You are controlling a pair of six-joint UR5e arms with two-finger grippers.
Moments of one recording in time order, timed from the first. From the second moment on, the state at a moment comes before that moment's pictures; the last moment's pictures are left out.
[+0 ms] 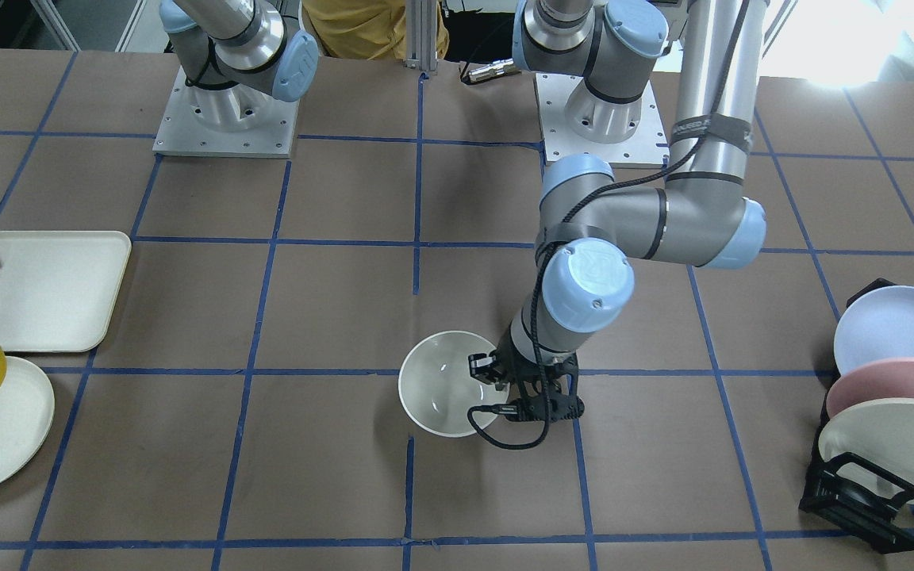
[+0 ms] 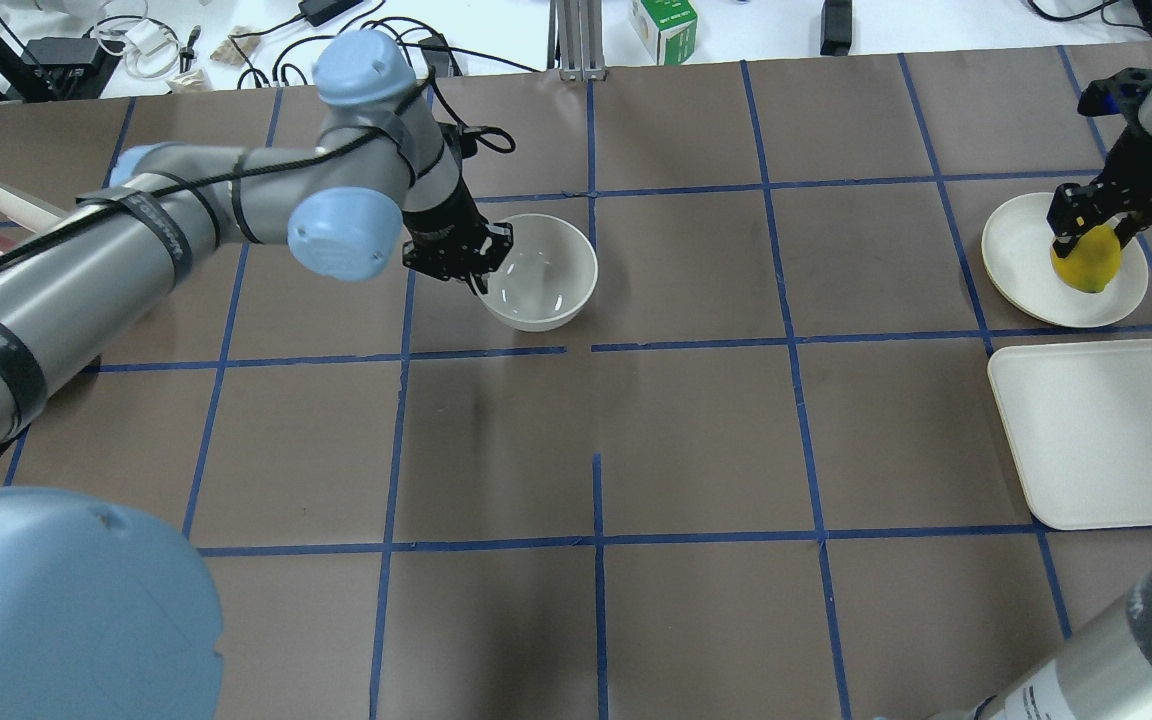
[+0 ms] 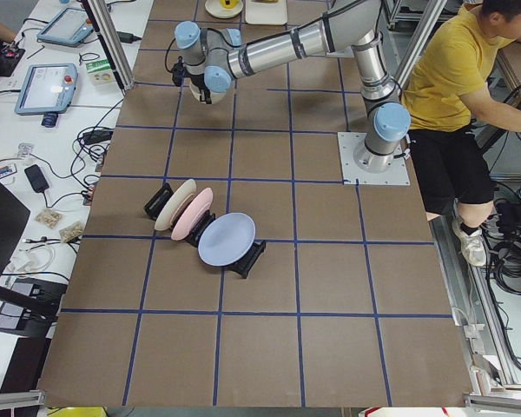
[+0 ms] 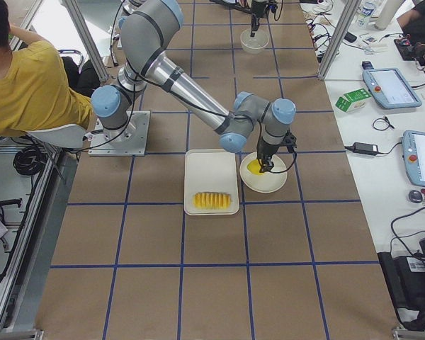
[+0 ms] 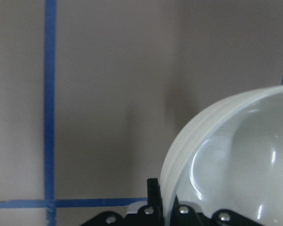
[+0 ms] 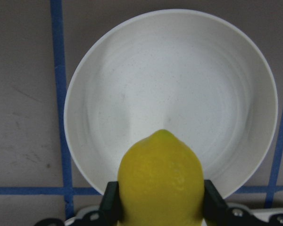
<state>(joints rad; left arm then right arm) -1.73 -2.05 -1.67 -1.02 1.44 -0.26 1.10 -1.16 1.54 -1.89 -1.65 -0.43</state>
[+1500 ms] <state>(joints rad) -1.70 -1.87 -1.53 -1.35 1.53 -0.22 1.64 -1.32 1.54 -1.76 -1.45 0.18</state>
